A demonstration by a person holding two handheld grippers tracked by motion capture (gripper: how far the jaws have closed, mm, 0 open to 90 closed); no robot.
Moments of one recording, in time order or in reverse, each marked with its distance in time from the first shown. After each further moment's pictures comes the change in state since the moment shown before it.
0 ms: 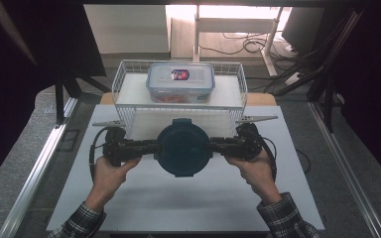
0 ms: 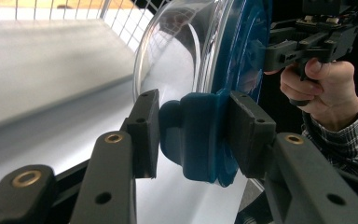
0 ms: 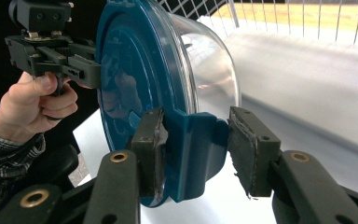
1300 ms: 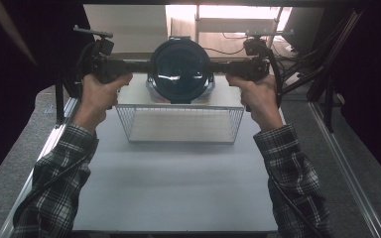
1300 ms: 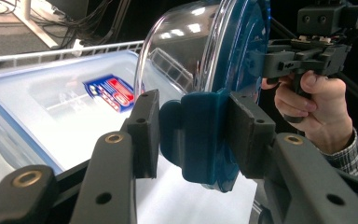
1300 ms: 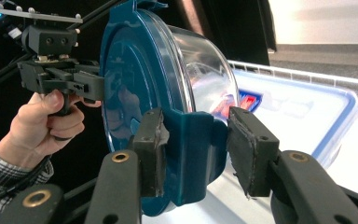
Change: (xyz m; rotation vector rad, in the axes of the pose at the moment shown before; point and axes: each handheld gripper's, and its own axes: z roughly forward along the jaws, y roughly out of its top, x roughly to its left) left arm 0.000 0.185 -0.037 -0.065 -0.013 0.053; right arm 0.003 0.174 -0.028 -0.168 -0.013 -0.008
